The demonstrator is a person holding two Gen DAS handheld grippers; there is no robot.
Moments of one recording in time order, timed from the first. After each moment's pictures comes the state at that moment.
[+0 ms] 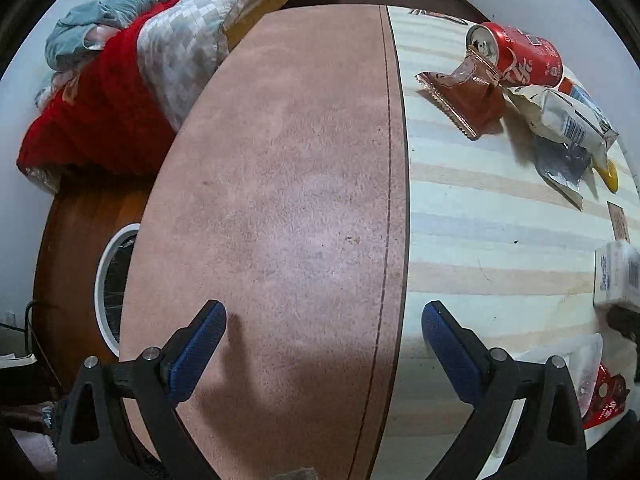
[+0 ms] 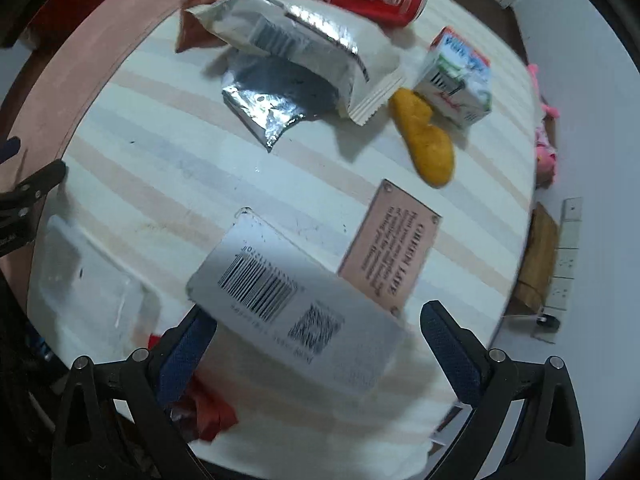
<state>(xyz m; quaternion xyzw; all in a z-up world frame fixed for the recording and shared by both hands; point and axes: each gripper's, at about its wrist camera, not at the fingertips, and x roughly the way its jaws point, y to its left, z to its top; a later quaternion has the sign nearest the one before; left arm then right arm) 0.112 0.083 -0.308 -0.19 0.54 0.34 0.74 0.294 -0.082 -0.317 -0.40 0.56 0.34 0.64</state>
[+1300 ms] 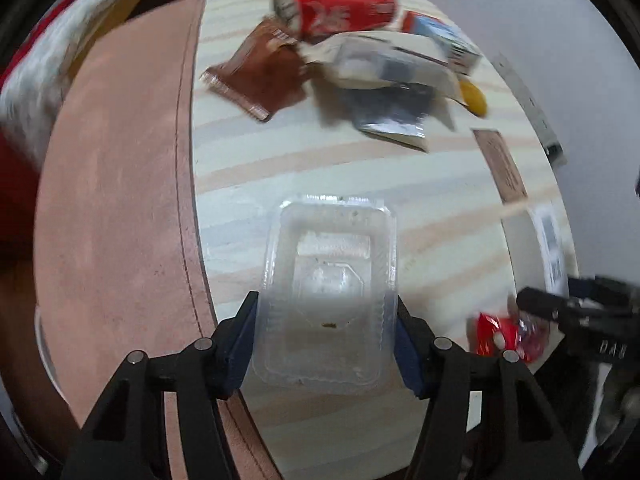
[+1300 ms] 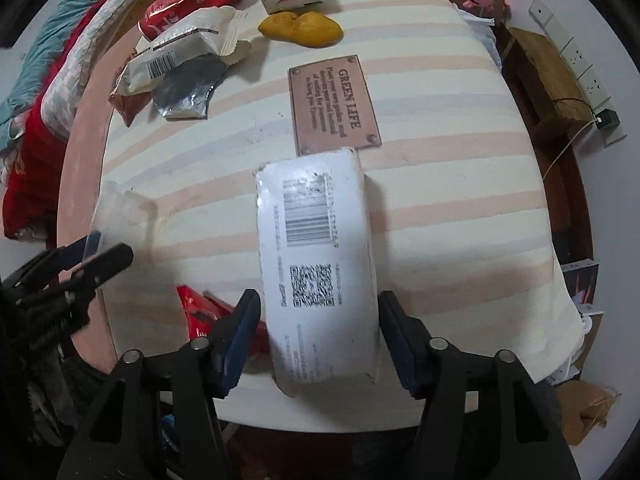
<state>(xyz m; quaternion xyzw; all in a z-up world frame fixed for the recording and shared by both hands) 0.177 0.010 -0.307 -0.19 0.60 0.11 0.77 0.285 -0.182 -0.316 -0.11 0.66 0.25 0.70</state>
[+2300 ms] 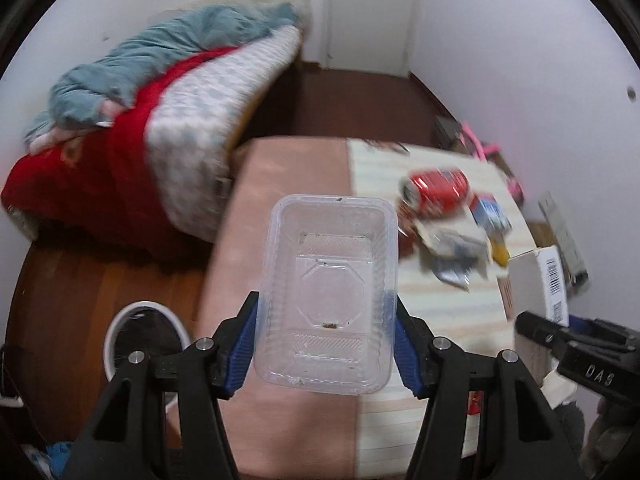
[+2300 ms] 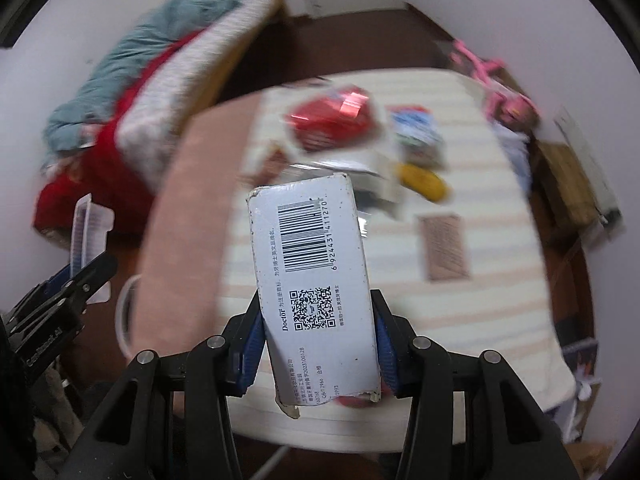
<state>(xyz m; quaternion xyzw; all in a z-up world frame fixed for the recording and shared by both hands) 0.047 0.085 -0.148 -0.18 0.41 0.30 0.84 0.208 -0.077 -0.172 -0.09 0.52 0.37 0.77</state>
